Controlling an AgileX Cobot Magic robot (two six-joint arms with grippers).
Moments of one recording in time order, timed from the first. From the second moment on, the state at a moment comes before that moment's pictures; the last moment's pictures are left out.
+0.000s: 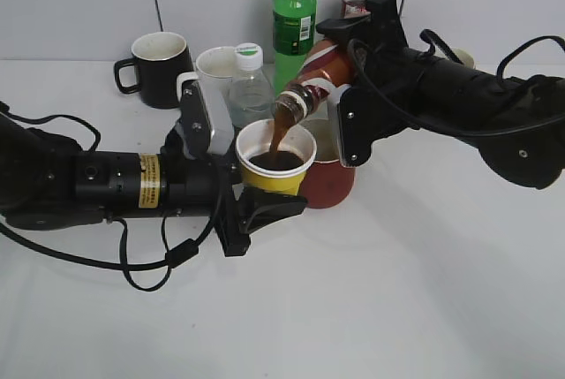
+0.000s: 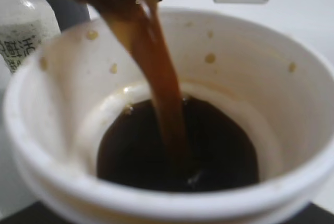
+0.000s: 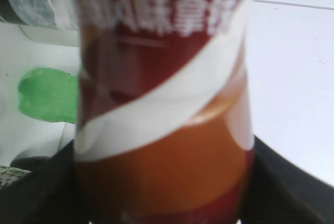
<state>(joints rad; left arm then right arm) -0.49 2.00 -0.79 0.98 -0.94 -0.37 0.44 1.86 -0.82 -0.29 -0.85 -1.50</state>
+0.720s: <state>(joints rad) -0.49 2.00 -0.79 0.98 -0.94 -0.37 0.44 1.86 -0.82 -0.29 -0.85 -1.50</state>
